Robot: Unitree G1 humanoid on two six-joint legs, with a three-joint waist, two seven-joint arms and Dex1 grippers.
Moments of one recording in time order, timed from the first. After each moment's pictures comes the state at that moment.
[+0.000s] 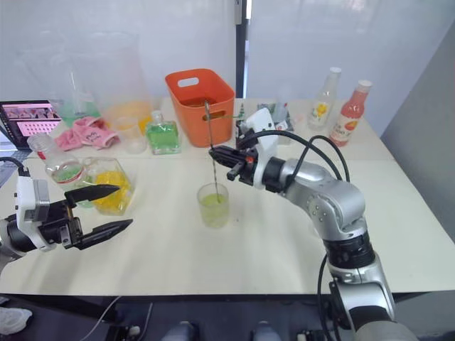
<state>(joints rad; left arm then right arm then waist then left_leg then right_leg) 0.00 0.87 0.47 -0.32 -0.71 0.31 -1.10 -0.79 -0.45 0.09 -0.24 0.71 0.81 0.53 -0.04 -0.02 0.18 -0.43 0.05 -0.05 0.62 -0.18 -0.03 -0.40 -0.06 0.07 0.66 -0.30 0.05</state>
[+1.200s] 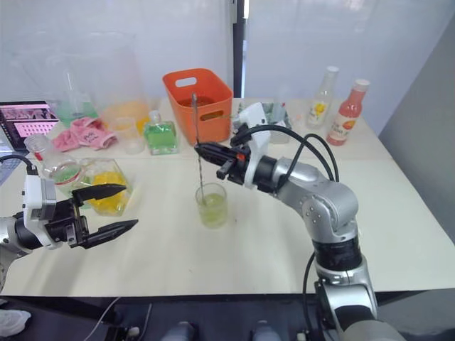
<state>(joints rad) -0.04 0.86 0.43 -0.31 -0.70 0.31 -1.12 -0.80 -0.33 0.03 -0.26 0.66 0.83 0.51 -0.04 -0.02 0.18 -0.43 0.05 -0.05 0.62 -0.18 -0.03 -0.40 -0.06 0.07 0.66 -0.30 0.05</state>
